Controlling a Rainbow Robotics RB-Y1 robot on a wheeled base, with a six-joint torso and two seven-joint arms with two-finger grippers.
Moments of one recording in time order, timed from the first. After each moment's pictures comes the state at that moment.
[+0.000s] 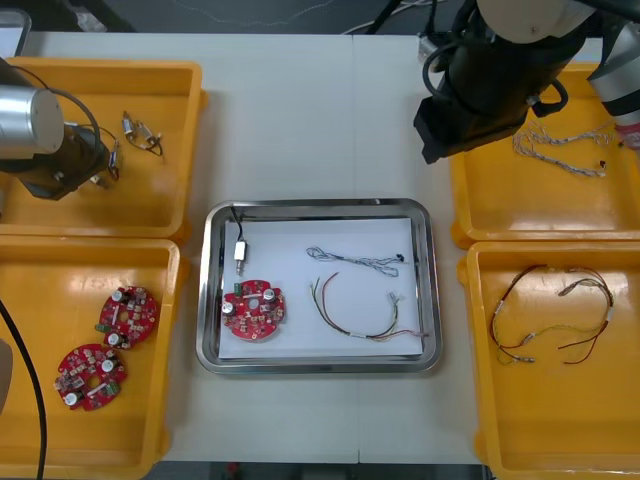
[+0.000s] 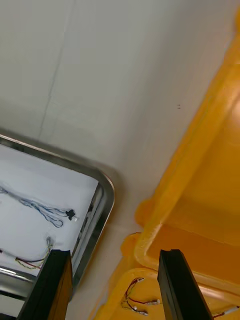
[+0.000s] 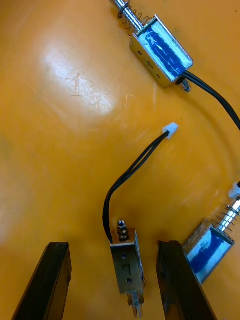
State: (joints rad) right arm -1.06 -0.59 0.38 -1.59 -0.81 1.91 1.18; left arm -0.67 0.52 0.14 -1.26 0.25 1.33 -0.84
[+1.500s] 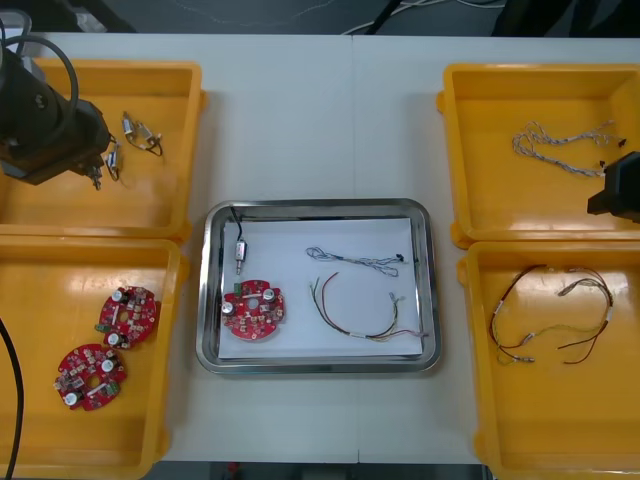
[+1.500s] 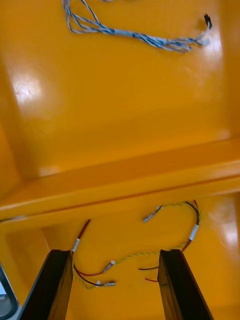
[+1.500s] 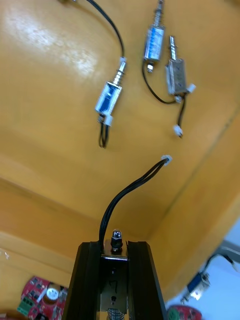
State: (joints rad) right arm -0.40 -0.78 -0.21 -2.06 -0.81 1.92 1.03; left arm -0.67 0.56 0.17 -1.75 0.51 1.90 -0.89
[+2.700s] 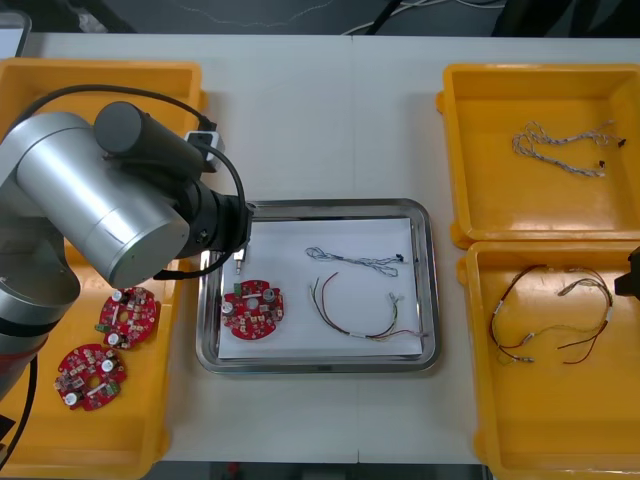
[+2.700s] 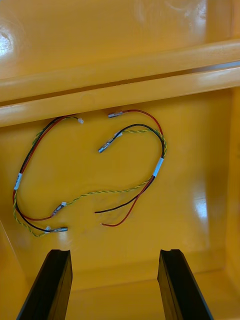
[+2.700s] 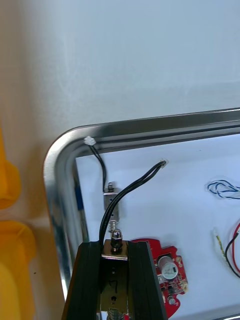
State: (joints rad) right arm -0.10 -0.80 -0.29 -2.25 -0.83 1.92 1.10; left arm -0.49 0.54 -0.40 -2.16 0.41 1.69 -0.86
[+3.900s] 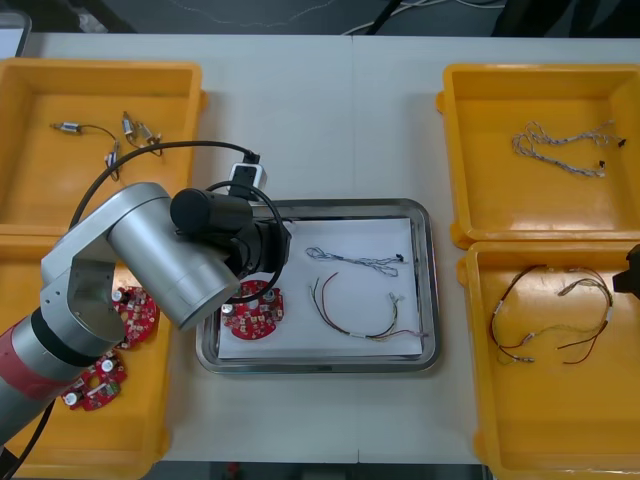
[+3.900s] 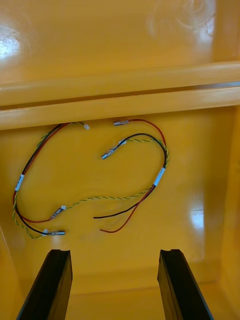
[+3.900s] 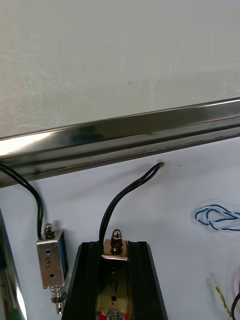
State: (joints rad) right arm -0.10 -0.80 -0.29 -2.25 -0.83 1.89 1.16; left arm -0.45 0.53 -0.59 -1.99 0.27 1.33 -0.82
